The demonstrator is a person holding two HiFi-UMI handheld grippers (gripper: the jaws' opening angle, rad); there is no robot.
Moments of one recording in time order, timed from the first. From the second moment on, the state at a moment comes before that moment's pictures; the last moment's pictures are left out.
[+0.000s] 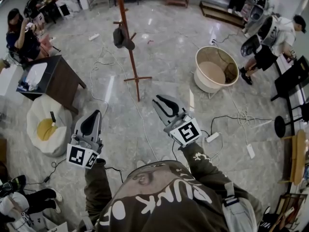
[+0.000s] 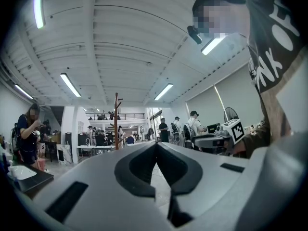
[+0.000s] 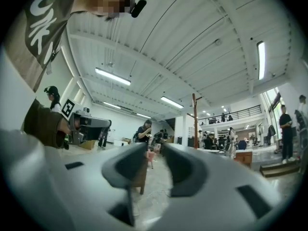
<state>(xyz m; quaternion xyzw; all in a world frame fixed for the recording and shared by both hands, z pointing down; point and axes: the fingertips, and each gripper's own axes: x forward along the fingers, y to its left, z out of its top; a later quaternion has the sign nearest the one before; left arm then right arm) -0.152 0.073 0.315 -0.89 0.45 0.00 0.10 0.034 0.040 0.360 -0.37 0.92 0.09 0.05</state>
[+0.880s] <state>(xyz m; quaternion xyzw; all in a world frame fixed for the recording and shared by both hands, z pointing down) -0.111 0.067 0.326 -0.89 0.45 -0.02 0.10 0.067 0.031 0.380 -0.34 0.94 0.07 0.04</state>
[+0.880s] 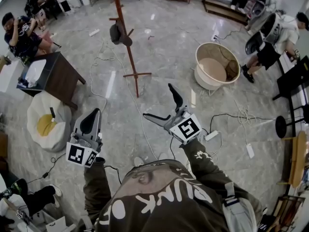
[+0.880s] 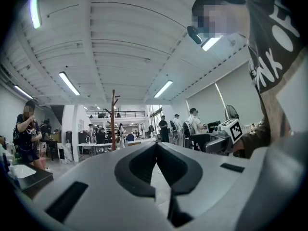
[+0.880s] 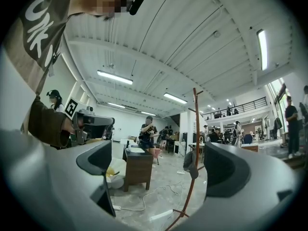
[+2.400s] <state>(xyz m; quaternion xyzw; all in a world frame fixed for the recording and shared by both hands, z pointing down) -0.186 -0.174 0.344 -0.90 0.44 0.01 0.06 -0.001 -0.207 0.393 -0.36 0.93 0.07 -0.02</state>
